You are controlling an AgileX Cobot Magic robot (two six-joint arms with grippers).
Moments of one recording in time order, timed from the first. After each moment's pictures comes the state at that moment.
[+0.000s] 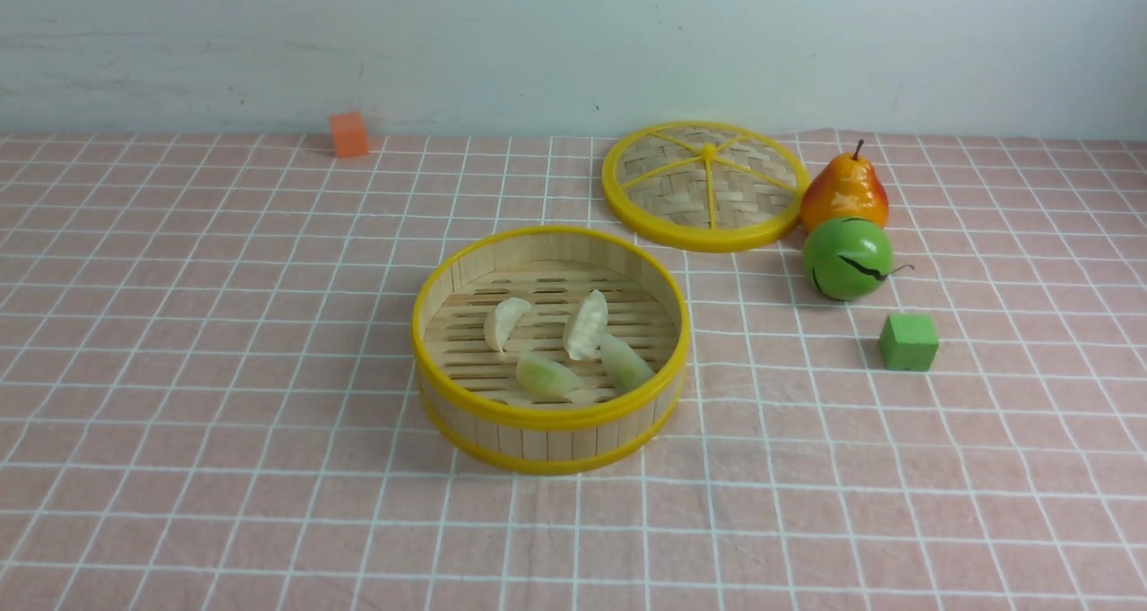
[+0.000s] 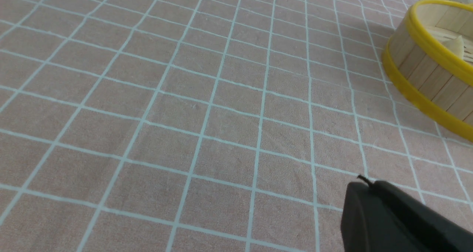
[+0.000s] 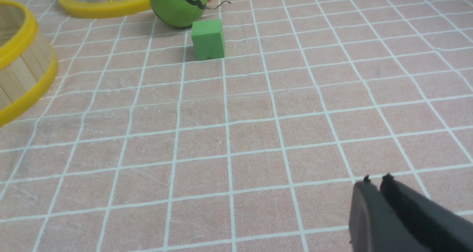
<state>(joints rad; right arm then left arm) -0.07 -0.01 0.01 -0.01 0.39 0.18 0.00 -0.01 0.03 -0.02 0.37 -0.26</state>
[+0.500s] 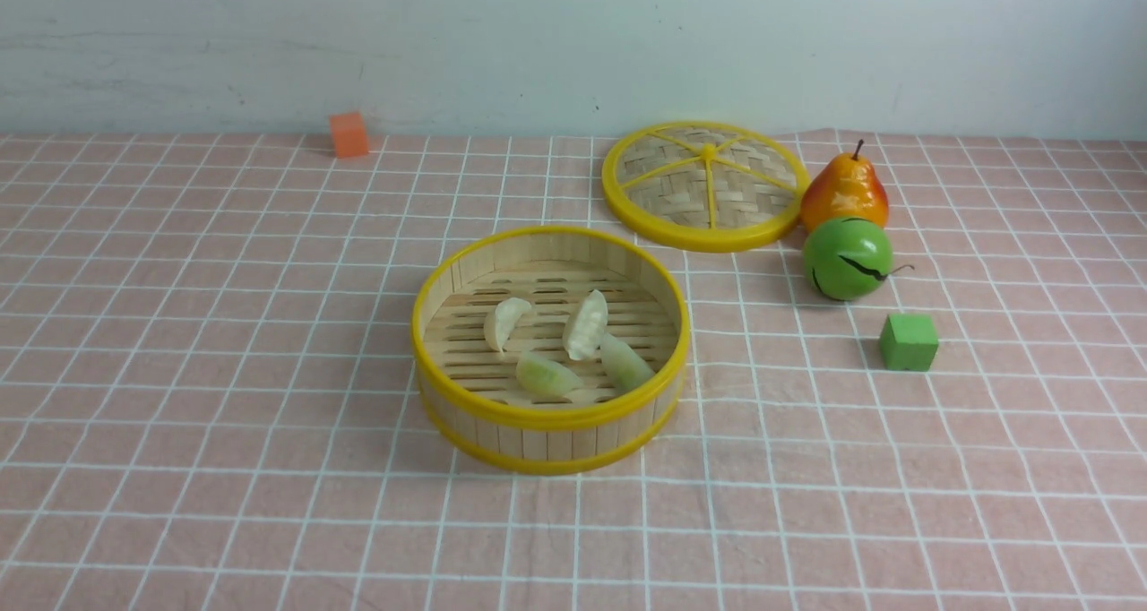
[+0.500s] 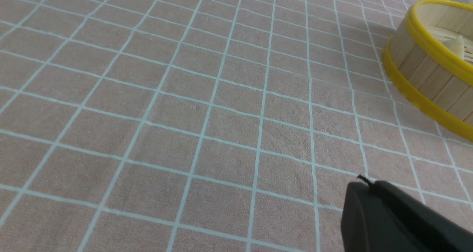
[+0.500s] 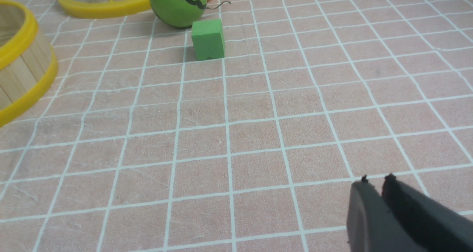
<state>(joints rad) -0.07 -0.01 0.01 -0.01 0.39 0.18 0.00 -0.01 0.03 -0.02 0.37 -0.26</state>
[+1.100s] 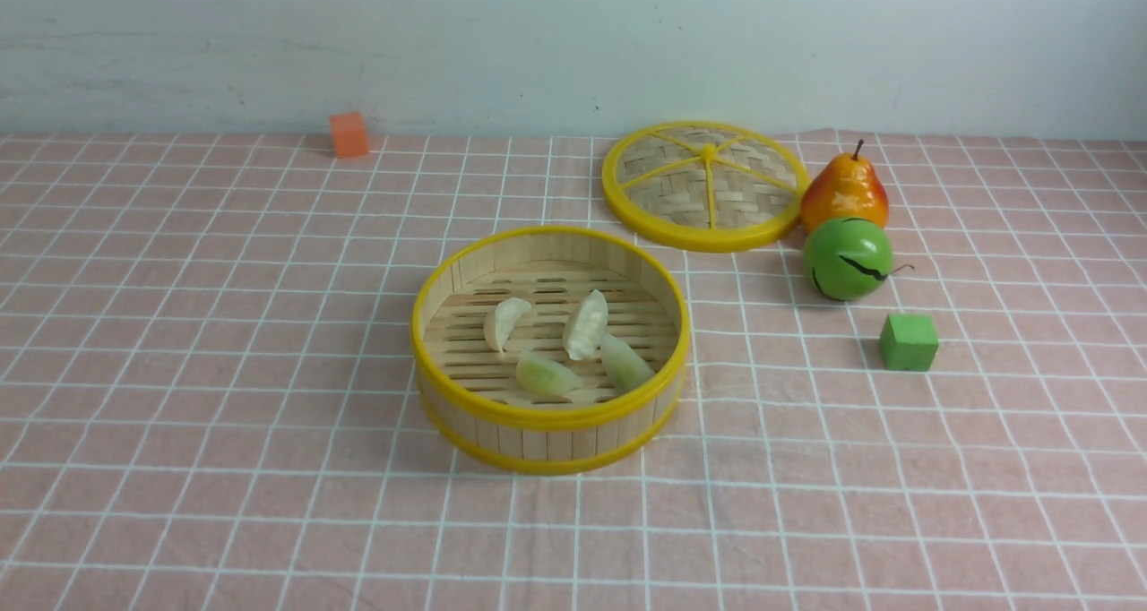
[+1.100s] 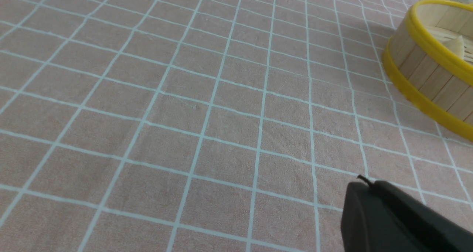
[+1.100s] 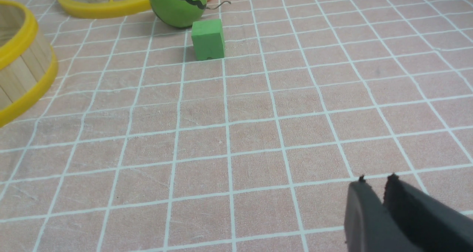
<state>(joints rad) -0.07 -0.01 0.01 -0.01 0.39 0.18 0.00 -0.01 0.03 -0.02 0.37 -0.26</state>
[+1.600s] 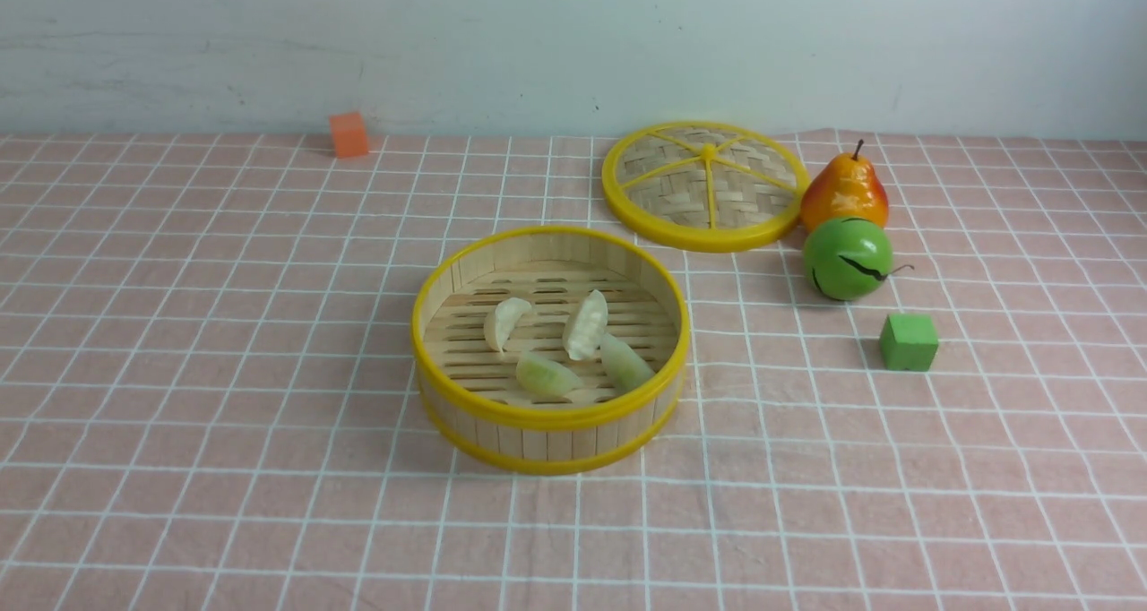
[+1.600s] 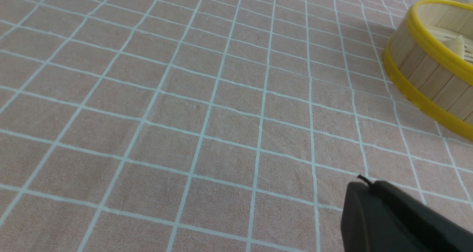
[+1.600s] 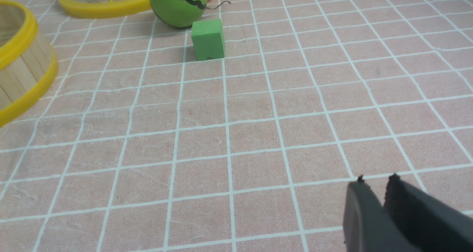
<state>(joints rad) -0.07 -0.01 0.01 -0.01 0.39 0.18 0.00 -0.01 0.03 -0.02 0.37 -0.26</state>
